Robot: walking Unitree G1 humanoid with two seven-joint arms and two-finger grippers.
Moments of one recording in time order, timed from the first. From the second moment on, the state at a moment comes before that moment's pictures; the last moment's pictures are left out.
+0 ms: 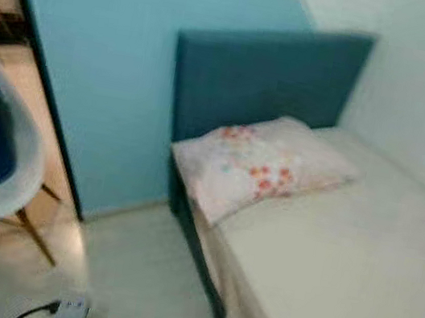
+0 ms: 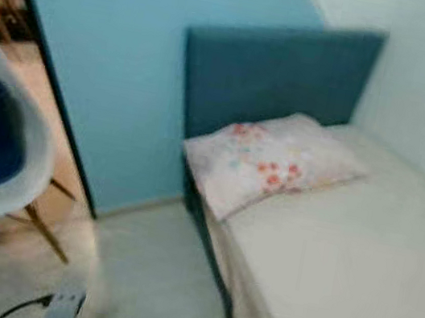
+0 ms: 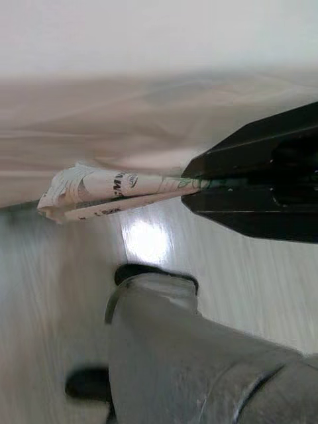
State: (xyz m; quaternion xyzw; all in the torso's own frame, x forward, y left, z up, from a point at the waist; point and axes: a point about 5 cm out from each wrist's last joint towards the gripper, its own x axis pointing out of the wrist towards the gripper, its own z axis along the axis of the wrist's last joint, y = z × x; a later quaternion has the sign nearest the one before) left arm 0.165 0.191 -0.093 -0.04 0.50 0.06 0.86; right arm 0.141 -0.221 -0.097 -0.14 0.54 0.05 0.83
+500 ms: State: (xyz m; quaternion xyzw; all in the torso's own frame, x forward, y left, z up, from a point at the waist) left arm 0.146 0.201 -0.099 -0.04 0.52 0.07 0.85; right arm 0.151 -0.183 -0.099 -0.13 0.53 0.08 0.83
